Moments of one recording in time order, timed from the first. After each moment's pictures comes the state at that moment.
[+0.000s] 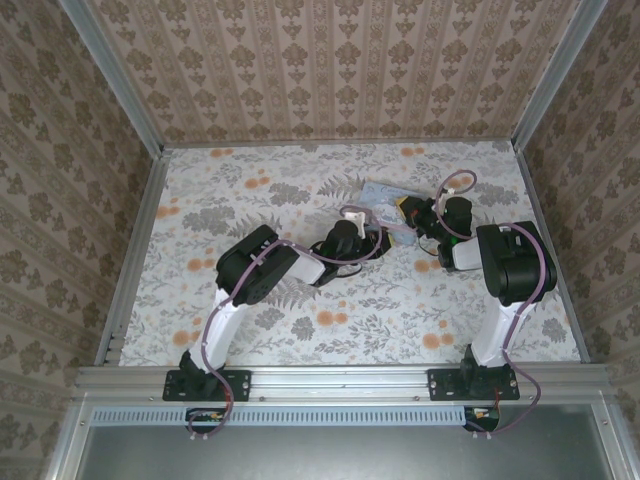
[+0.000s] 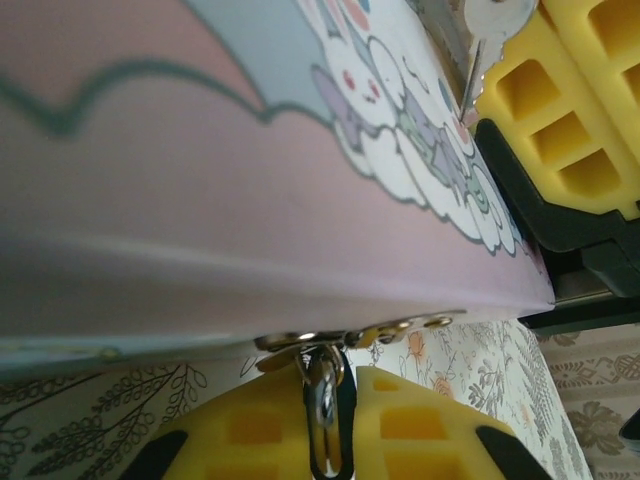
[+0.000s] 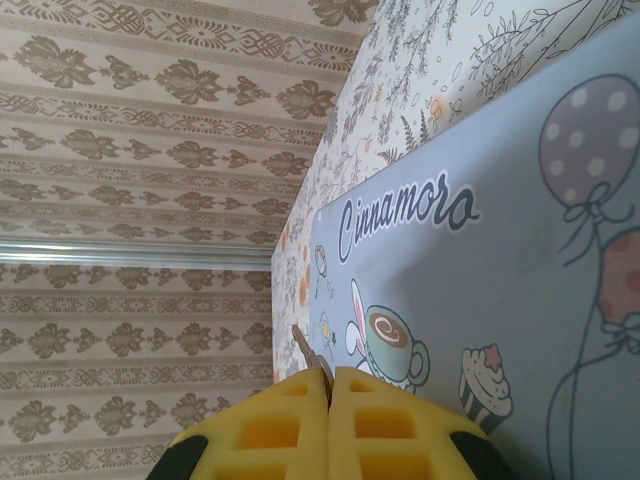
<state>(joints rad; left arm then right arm) -0.88 2.26 1.15 0.81 0.25 -0.92 0.04 1.88 0.69 0.96 -0.56 1.23</state>
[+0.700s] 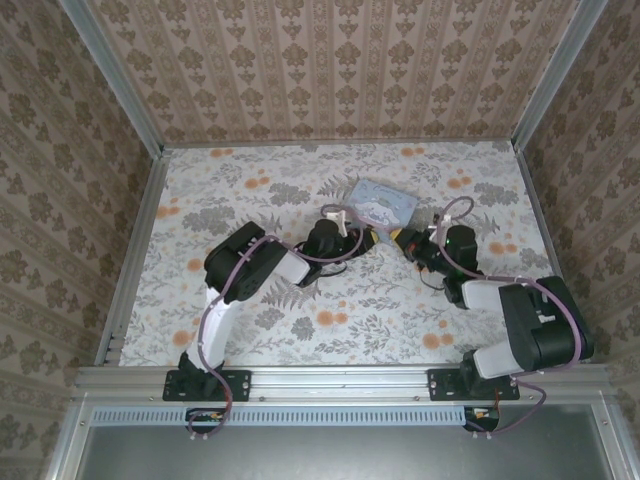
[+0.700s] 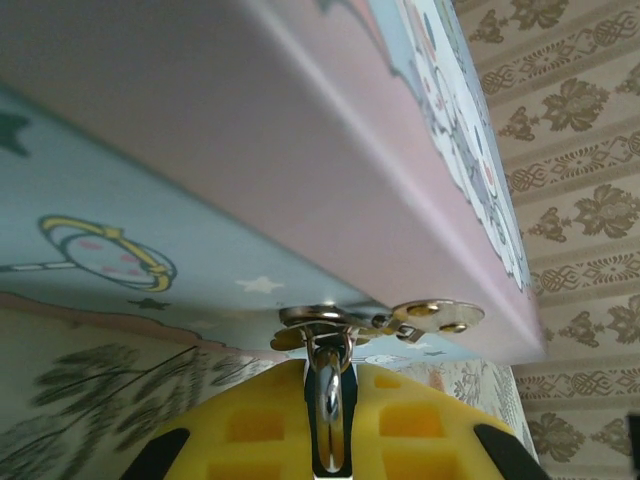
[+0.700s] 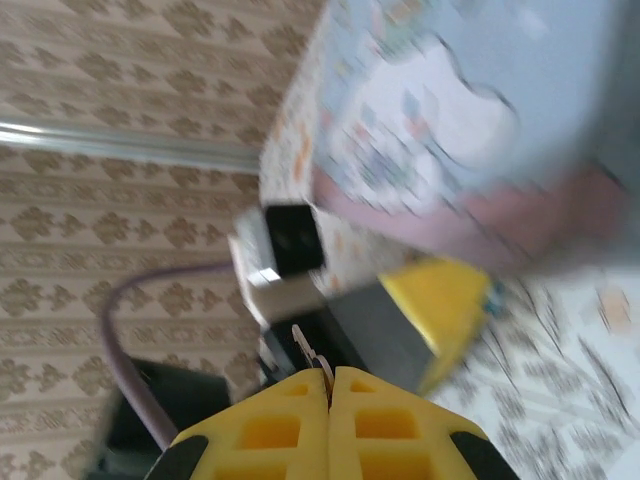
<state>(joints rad) -0.79 2.20 1.00 0.90 0.32 -1.00 0.16 1.44 0.34 0.77 -0.57 1.15</state>
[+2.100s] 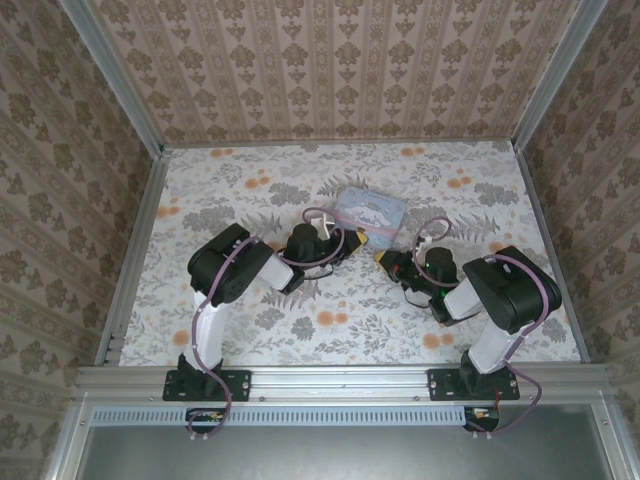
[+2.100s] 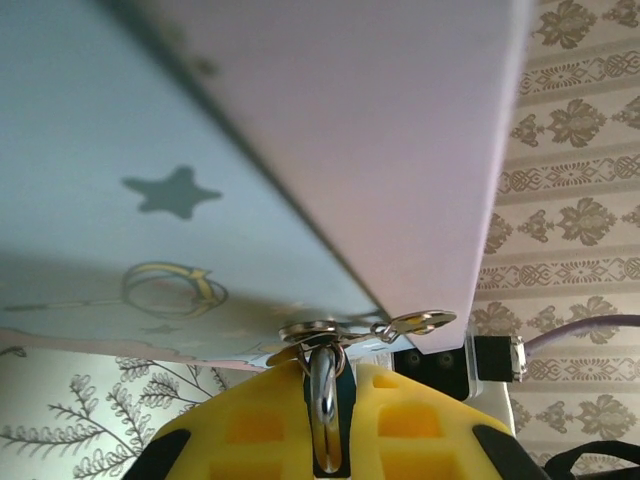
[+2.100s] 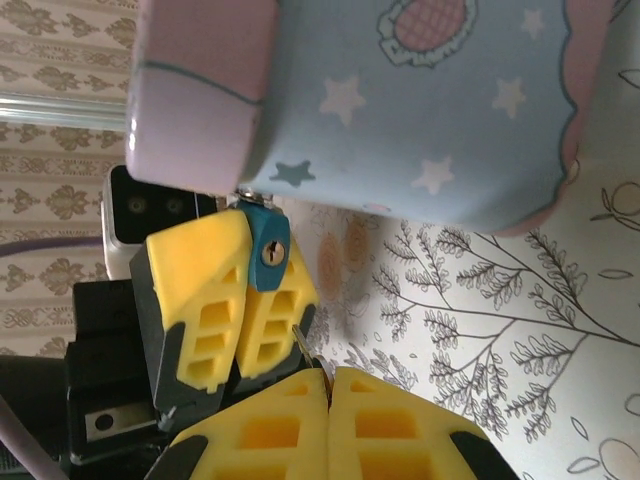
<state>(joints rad) -0.75 2.11 0.83 1.09 0.45 -1.27 0.30 1.71 0.25 1.14 -0.45 1.23</state>
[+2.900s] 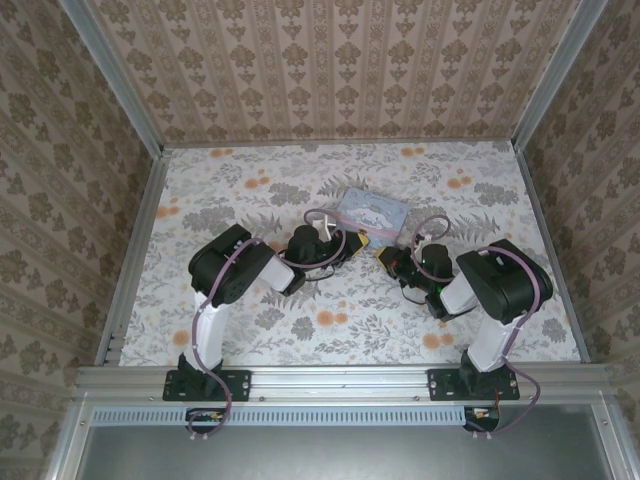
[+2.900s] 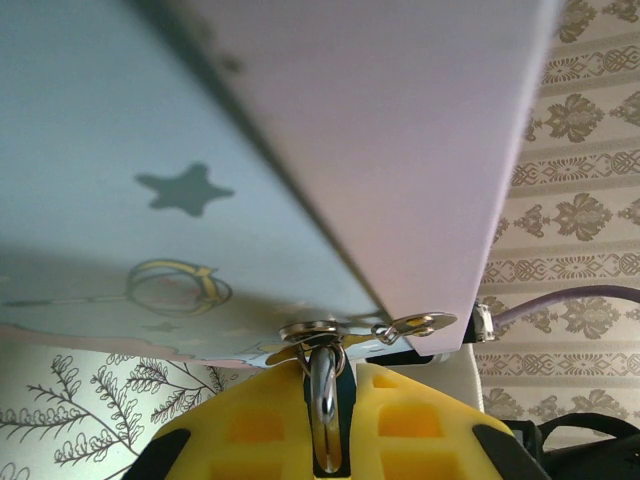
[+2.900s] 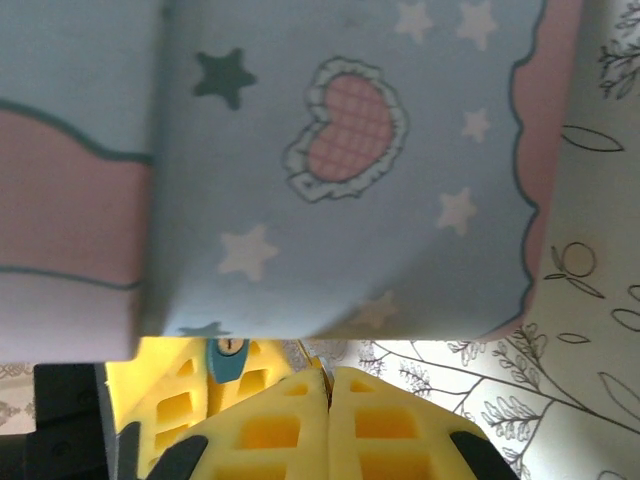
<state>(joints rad) -0.76 2.11 0.82 1.10 0.45 -1.29 0.30 1.79 0.30 1.14 -0.40 1.28</state>
